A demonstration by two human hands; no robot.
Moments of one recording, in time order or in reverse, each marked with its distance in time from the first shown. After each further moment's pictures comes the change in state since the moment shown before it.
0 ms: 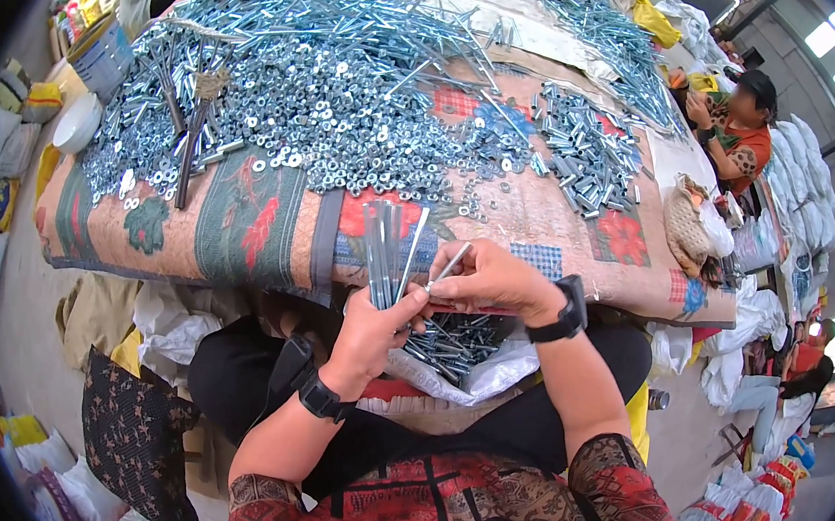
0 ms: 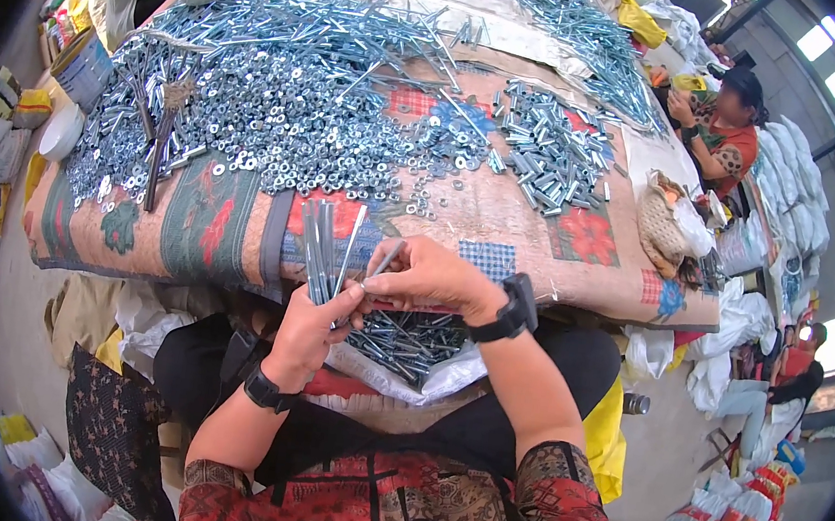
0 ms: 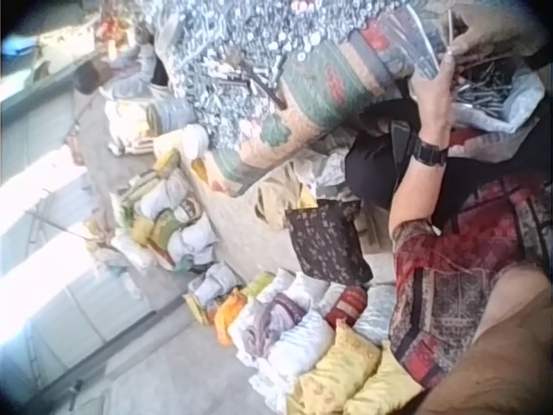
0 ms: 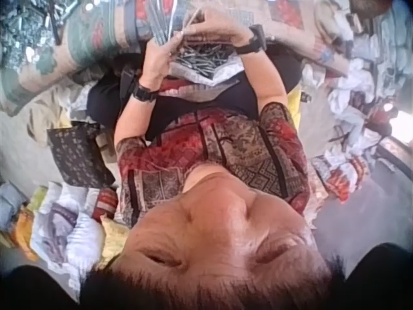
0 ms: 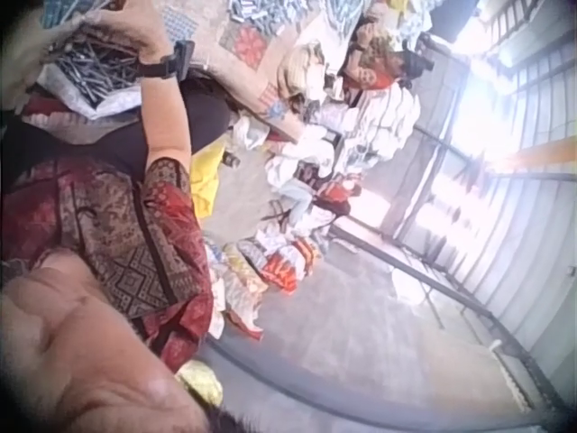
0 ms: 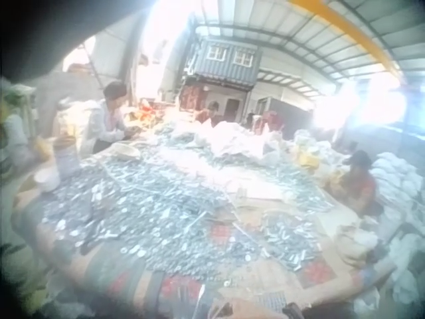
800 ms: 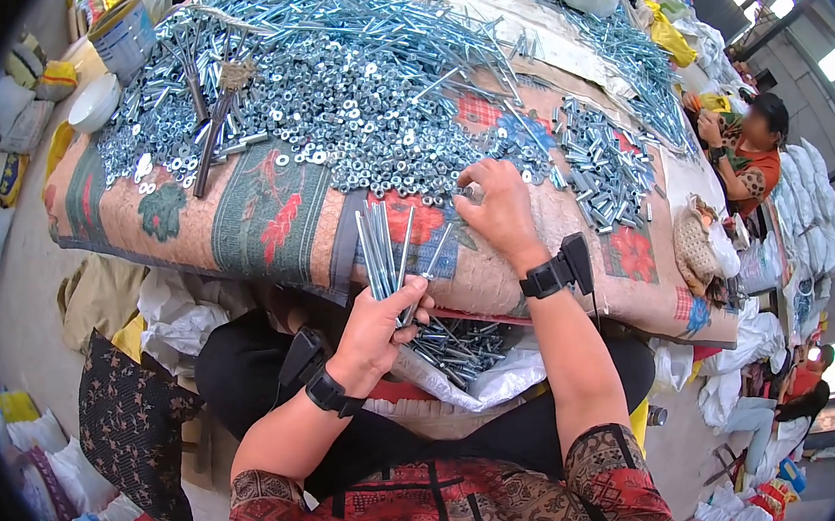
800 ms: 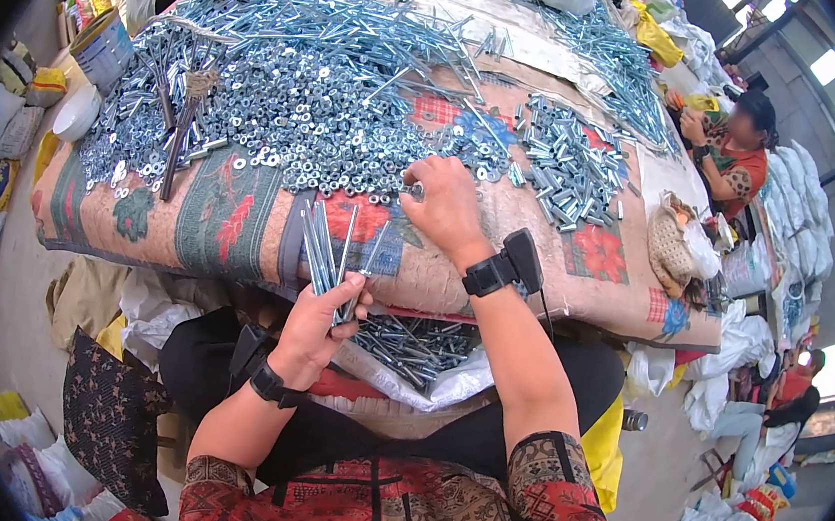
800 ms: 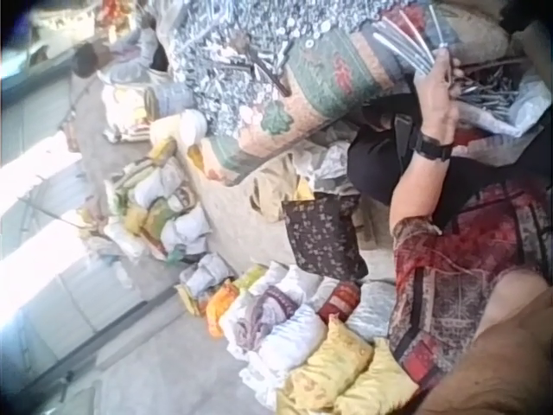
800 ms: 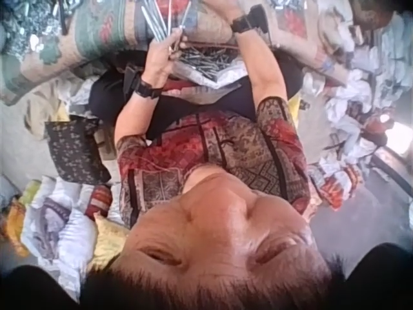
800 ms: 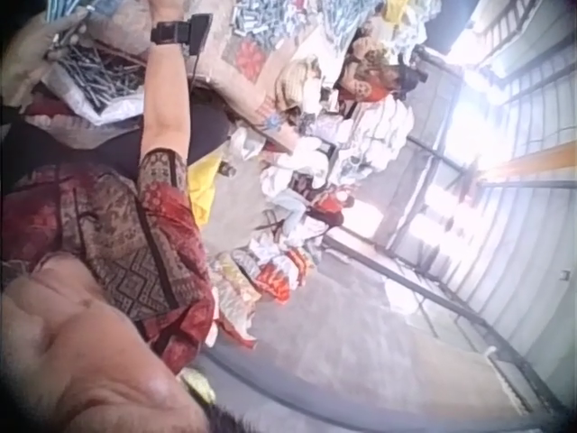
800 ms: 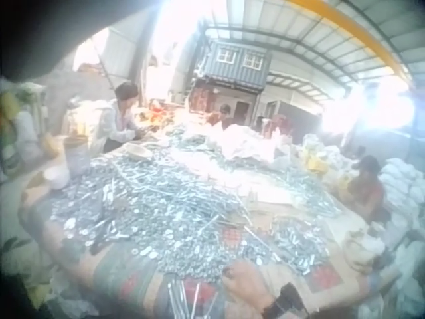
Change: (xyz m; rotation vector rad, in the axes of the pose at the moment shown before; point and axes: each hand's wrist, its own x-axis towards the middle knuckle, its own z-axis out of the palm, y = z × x) left_hand 0.006 0.000 -0.014 -0.246 0.066 -0.094; right_hand 0.077 -0.011 -0.039 -1.276 0.791 -0.689
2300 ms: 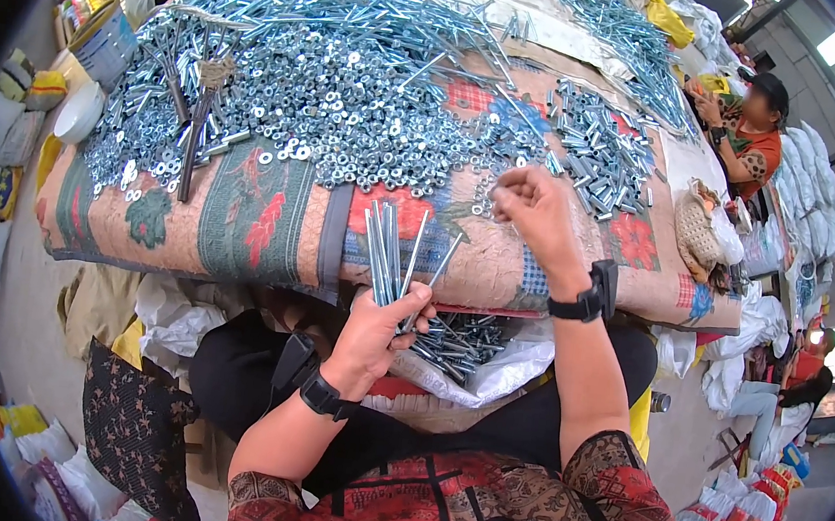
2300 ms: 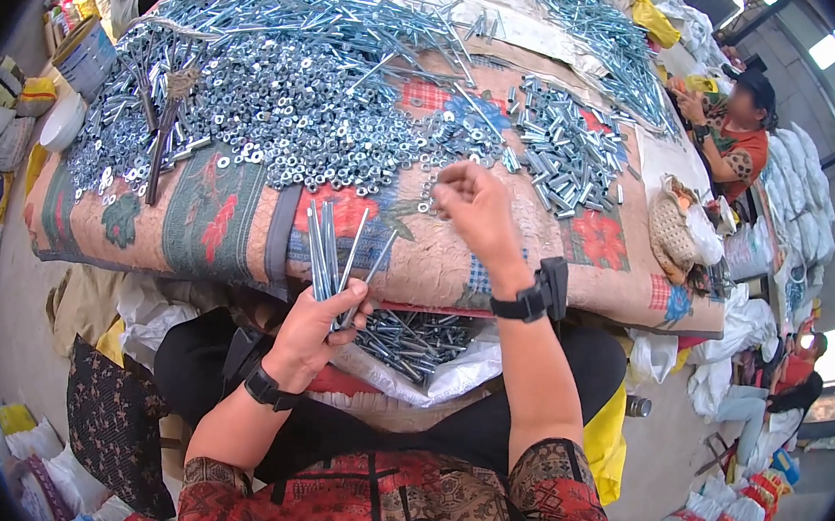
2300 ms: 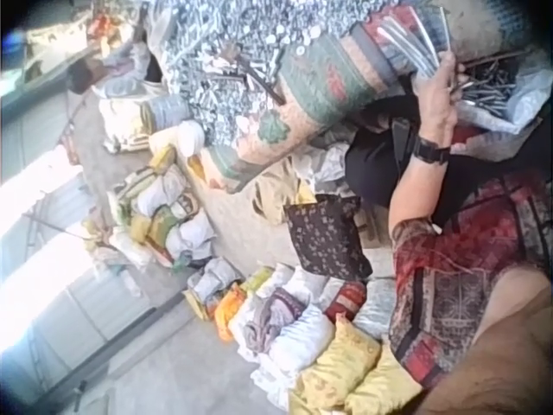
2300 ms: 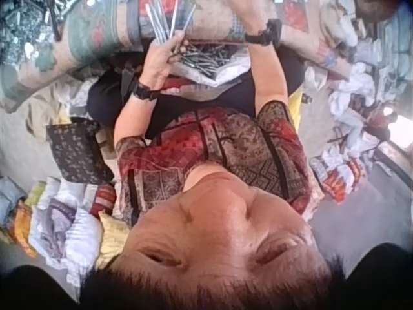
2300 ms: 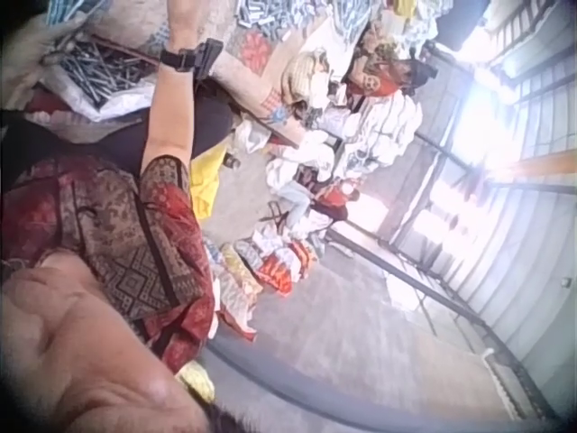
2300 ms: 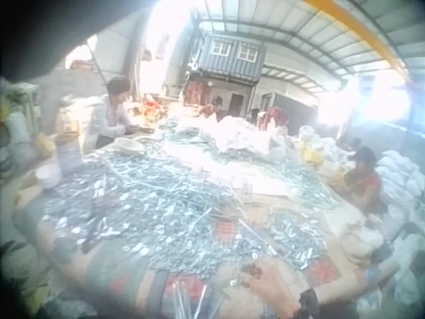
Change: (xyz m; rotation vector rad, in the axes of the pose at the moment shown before) left_hand 0.002 -0.005 -0.001 0.080 -0.066 -0.067; right_hand -0.033 0.007 -0.040 0.649 0.003 0.542
